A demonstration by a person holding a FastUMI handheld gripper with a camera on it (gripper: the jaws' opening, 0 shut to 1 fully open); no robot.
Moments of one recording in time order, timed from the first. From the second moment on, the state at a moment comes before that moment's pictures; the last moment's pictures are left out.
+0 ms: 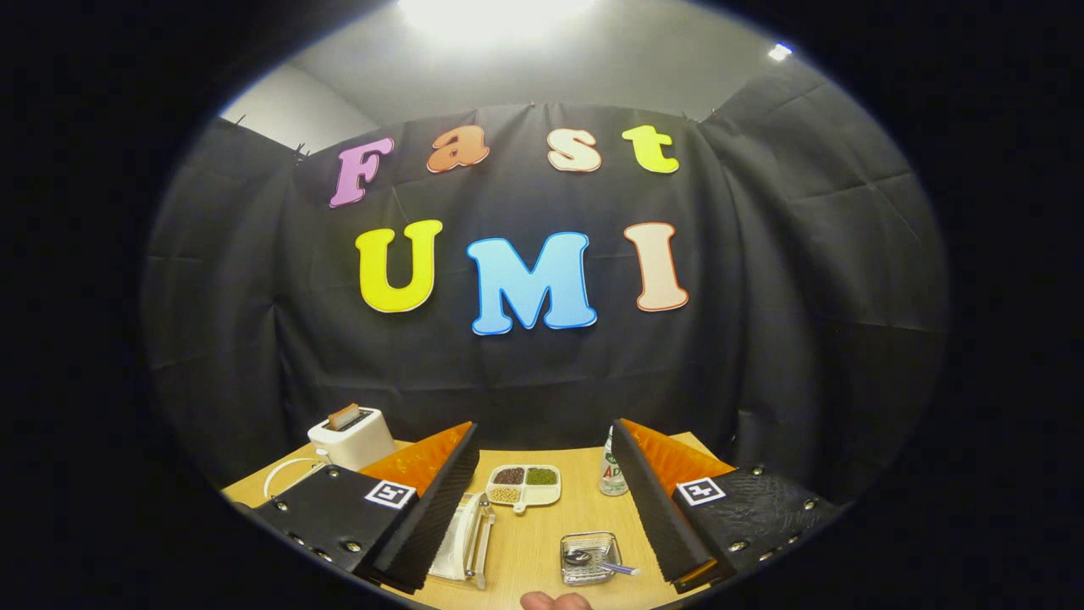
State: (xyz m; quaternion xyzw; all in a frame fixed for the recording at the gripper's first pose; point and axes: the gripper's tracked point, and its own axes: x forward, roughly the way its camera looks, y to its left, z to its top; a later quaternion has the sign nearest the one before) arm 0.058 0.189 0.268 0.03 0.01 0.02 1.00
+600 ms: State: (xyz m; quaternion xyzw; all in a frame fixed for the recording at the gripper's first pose) arm 0.102 0.286 0.211 0.07 0.23 0.08 0.97
